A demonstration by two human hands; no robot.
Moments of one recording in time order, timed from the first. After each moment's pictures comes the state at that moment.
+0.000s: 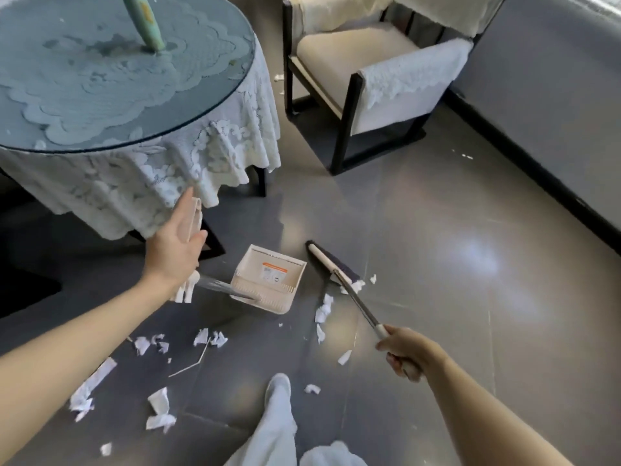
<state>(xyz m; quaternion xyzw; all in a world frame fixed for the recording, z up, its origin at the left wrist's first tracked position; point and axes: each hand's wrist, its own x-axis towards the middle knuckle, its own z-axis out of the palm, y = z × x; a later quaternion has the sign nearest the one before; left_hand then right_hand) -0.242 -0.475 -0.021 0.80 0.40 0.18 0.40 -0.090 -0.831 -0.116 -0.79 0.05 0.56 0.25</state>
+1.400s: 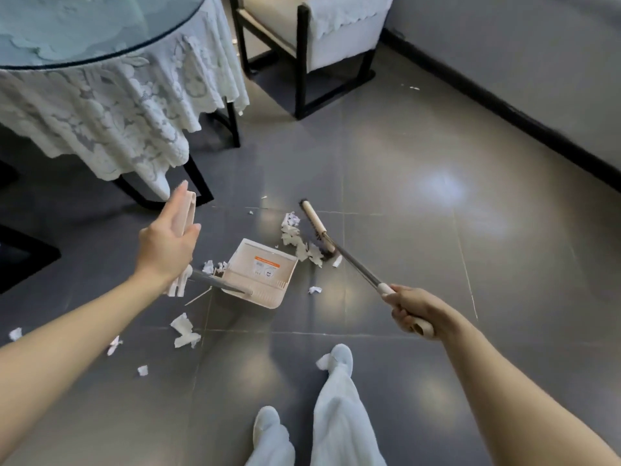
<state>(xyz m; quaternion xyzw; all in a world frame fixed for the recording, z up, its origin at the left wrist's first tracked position) -0.523 -0.627 -0.024 0.85 0.33 0.12 0.39 -0.401 -0.995 -0.093 -0.67 0.24 0.50 0.50</state>
